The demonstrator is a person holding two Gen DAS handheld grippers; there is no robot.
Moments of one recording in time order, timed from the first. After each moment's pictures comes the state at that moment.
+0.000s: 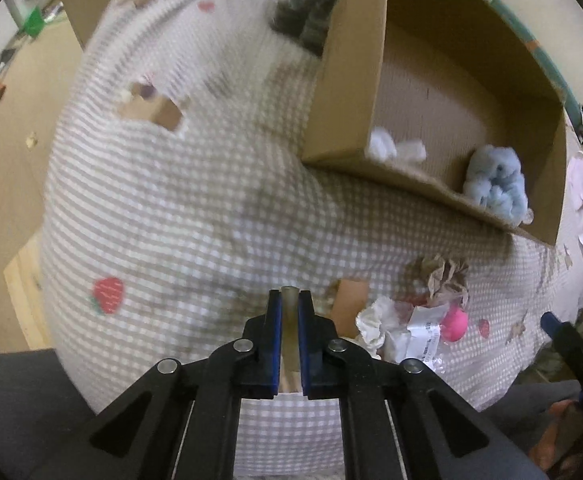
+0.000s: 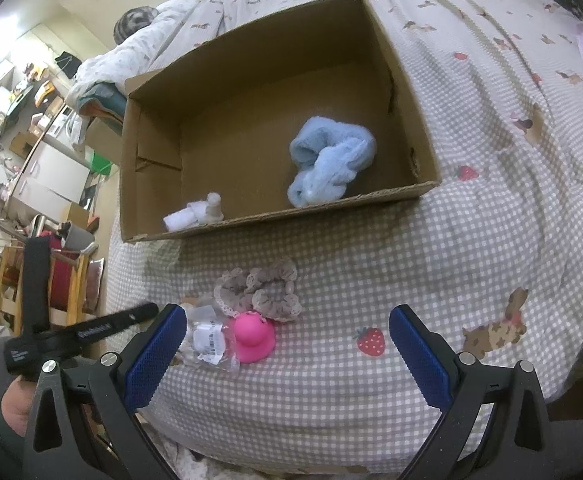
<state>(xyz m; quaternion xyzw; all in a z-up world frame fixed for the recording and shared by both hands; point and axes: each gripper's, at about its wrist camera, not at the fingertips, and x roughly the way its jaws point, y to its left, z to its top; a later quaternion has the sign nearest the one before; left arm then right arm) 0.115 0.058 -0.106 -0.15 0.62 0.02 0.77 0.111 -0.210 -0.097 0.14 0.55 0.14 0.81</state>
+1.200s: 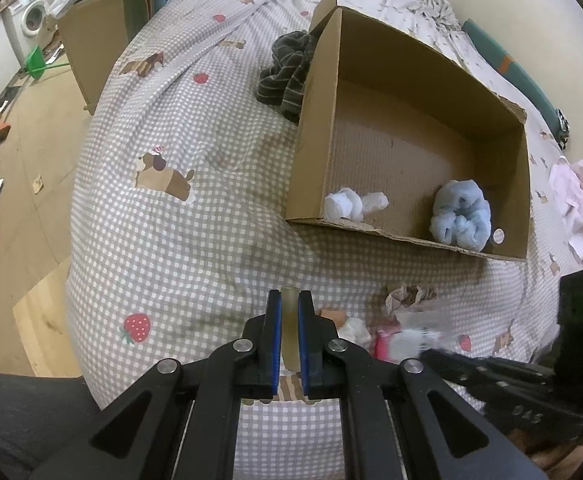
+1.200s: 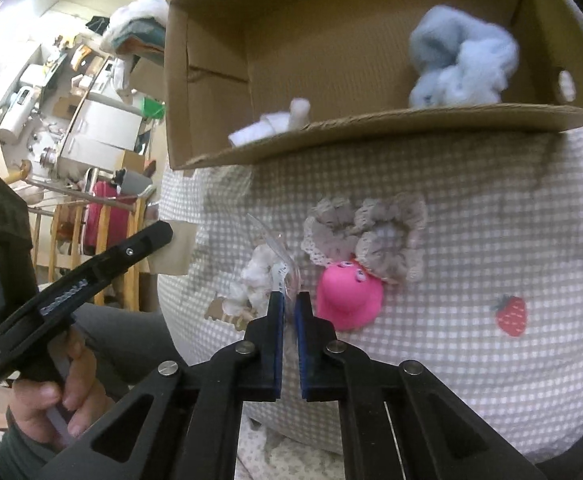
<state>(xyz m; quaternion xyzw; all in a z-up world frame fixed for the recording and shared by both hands) 0.106 0.053 -0.066 -0.12 0.56 0.01 0.82 0.119 -0.143 -0.142 0.18 0.62 0.26 0.72</state>
